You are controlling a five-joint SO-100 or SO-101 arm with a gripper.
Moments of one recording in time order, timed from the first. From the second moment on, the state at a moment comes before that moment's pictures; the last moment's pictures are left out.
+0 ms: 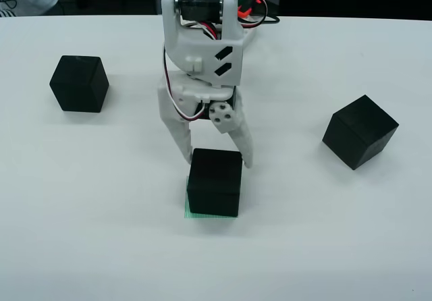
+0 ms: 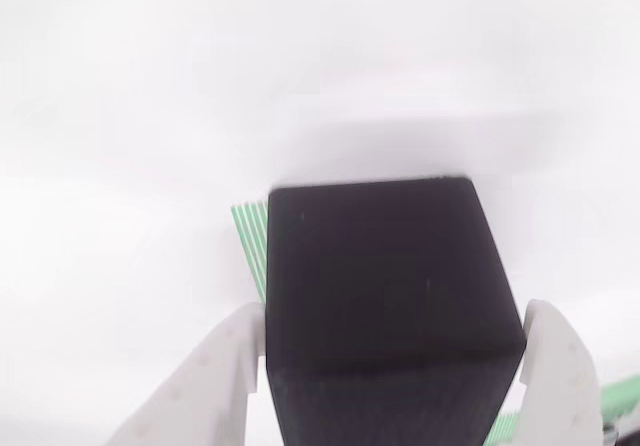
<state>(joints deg) 0.3 93.7 112.9 59.8 -87.3</state>
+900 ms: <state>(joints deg) -1.3 108.4 111.0 74.6 -87.0</state>
